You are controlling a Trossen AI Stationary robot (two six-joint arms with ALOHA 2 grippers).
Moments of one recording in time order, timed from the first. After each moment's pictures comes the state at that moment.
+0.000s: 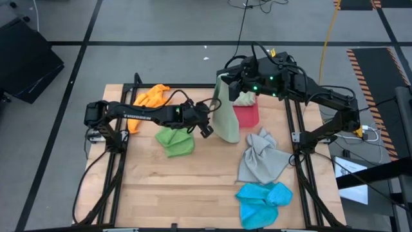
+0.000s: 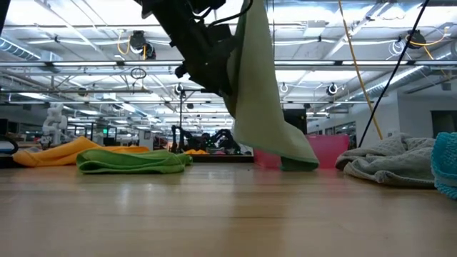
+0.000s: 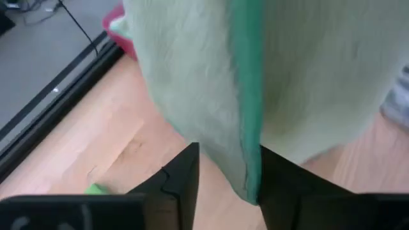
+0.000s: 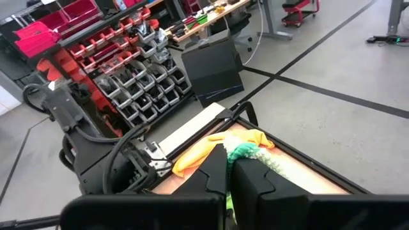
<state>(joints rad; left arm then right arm) 0.10 1.70 1.28 -0.41 -0.38 -0.30 -0.21 1.41 1.71 -0.58 0.21 0.49</state>
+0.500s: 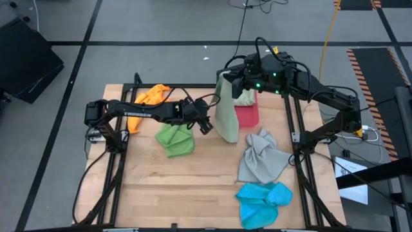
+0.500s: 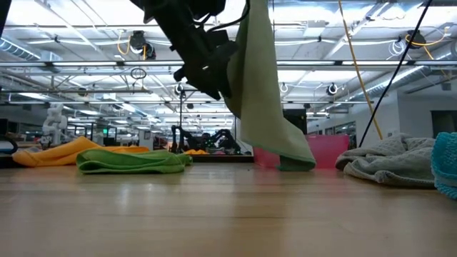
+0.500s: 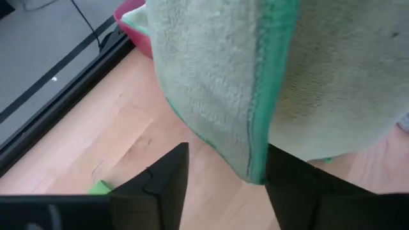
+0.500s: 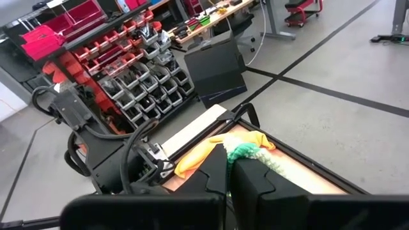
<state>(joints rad) 0.15 1.70 1.28 -0.41 -0.34 -0.32 -0.24 1.40 1.71 -0.58 0.18 0.49</state>
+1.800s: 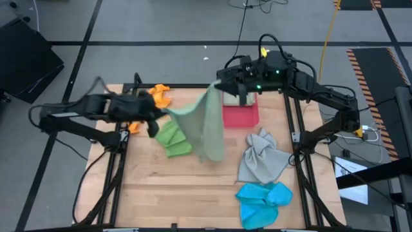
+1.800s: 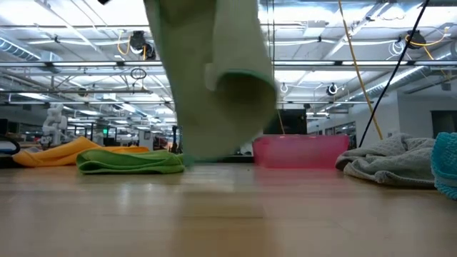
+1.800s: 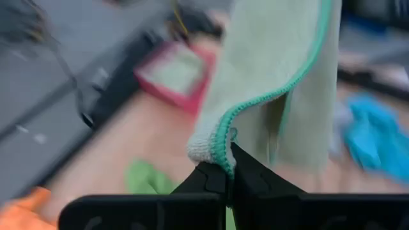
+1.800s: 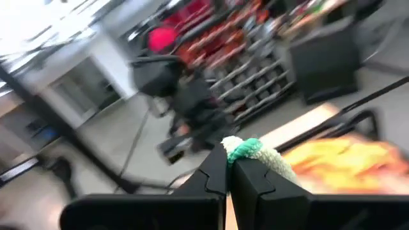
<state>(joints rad) -0.02 0.98 1.28 -0.86 -0.35 -0.33 -0.25 1.43 1.70 -0.36 -0.22 0.52</state>
